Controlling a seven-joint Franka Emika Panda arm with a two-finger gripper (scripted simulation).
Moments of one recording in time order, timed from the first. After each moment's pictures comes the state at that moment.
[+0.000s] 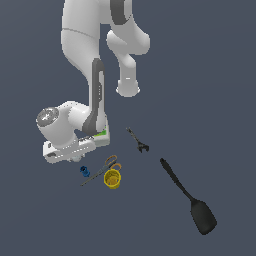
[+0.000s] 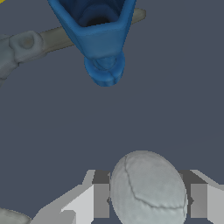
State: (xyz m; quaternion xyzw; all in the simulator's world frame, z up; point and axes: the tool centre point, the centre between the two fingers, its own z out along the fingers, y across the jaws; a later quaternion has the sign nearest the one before) arm 0.026 -0.245 0.033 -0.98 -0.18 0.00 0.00
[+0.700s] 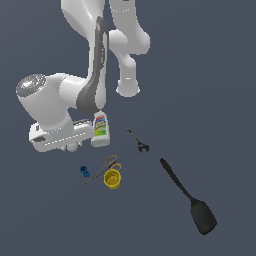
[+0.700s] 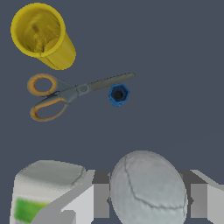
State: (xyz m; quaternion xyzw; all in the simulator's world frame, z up) arm 0.032 -0.227 0.146 -0.98 -0.18 0.00 0.00
